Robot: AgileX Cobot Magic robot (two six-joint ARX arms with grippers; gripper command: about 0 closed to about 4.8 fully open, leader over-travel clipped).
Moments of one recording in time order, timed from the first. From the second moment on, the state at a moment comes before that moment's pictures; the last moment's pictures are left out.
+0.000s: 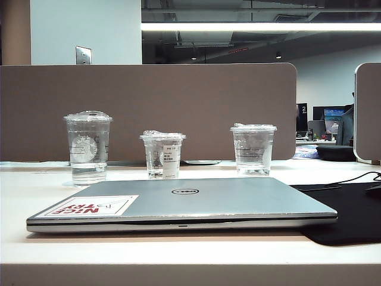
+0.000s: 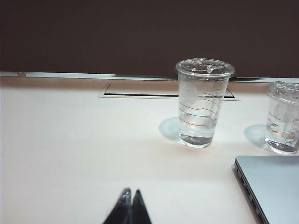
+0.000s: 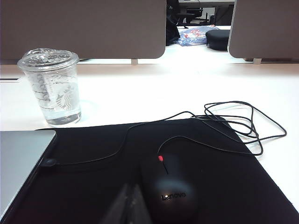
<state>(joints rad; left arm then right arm) -0.01 0.01 0.00 0.03 -0.04 0.00 -0.10 0.00 0.01 -0.05 -0.06 0.00</state>
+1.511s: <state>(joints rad) -0.01 0.44 0.17 0.38 0.06 0.03 0.66 0.13 0.01 -0.05 -0.06 0.00</state>
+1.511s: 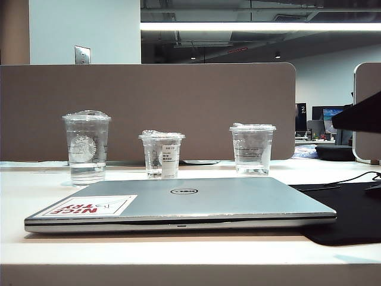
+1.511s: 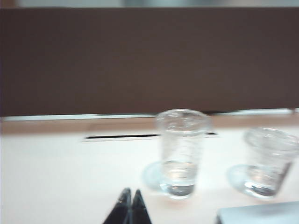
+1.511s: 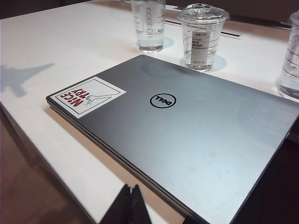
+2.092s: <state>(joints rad) 0.00 1.54 0.53 0.74 0.24 0.05 0.66 0.13 0.01 -0.05 -0.06 0.00</state>
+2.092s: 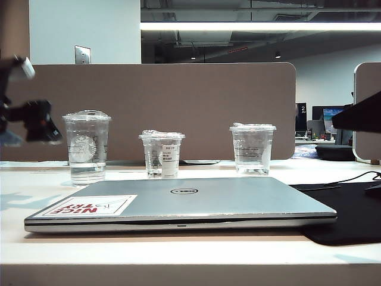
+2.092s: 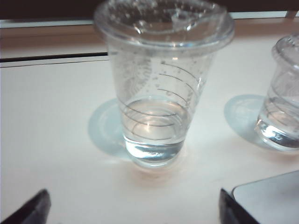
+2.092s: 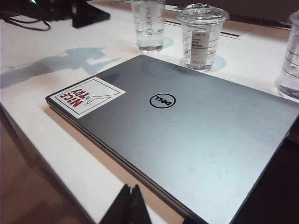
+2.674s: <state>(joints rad) -0.02 2.02 0.86 0.82 0.36 0.09 0.66 0.13 0.01 -0.05 -0.06 0.00</state>
